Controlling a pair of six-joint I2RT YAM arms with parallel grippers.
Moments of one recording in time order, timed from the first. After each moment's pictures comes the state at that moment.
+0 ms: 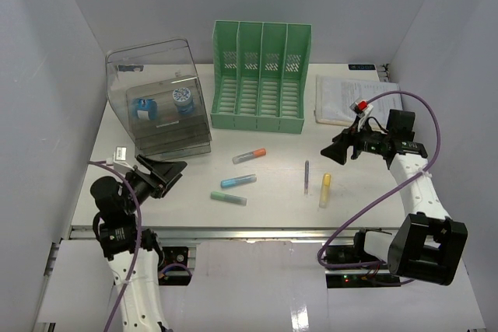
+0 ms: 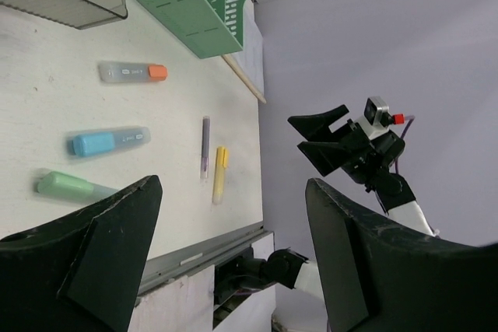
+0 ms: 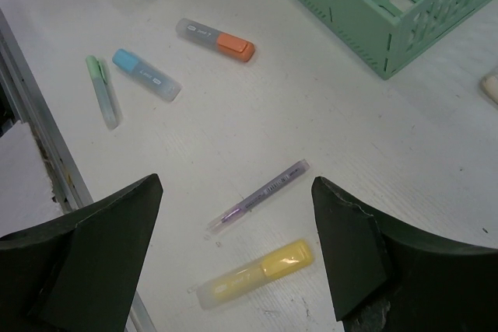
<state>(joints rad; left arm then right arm) 0.32 0.25 0.44 -0.41 0.87 -1.04 -0.14 1.17 0.84 -0.46 -1.07 -0.42</state>
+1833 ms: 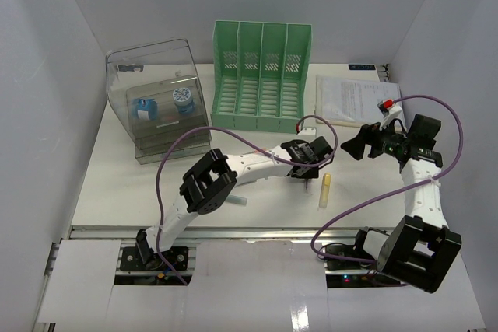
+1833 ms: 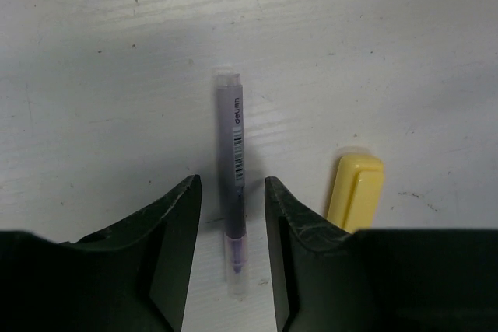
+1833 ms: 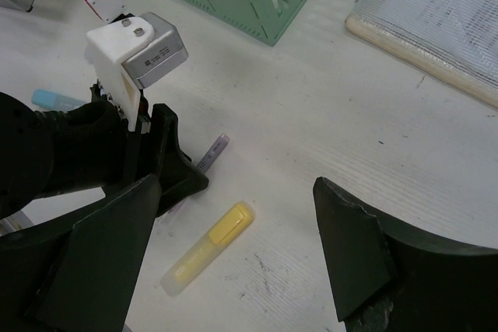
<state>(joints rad) -1.11 2.30 1.86 -0.58 -0.34 -0.92 -0.35 1.13 0.82 -0.44 -0.96 -0.34</state>
